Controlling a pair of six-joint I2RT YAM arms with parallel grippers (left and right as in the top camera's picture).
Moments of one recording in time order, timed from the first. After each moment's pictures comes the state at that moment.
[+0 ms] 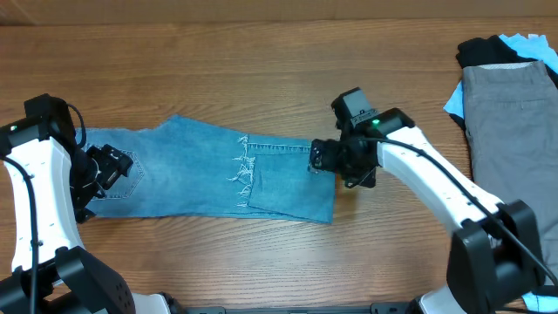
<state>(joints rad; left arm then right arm) 0.43 1.60 1.36 -1.34 -0.03 -0.59 0.42 1.72 1.26 -0.96 -0.23 0.62</state>
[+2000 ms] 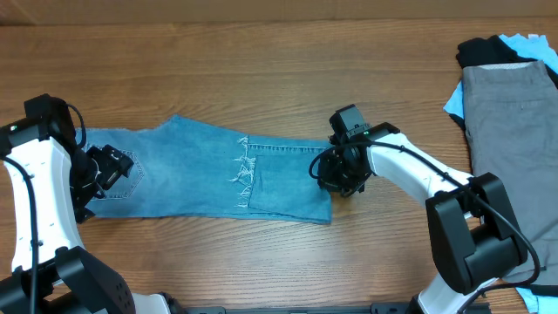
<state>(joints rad) 0.43 1.60 1.36 -1.34 -0.03 -0.57 0.41 1.84 1.14 -0.77 -0.33 0.57</state>
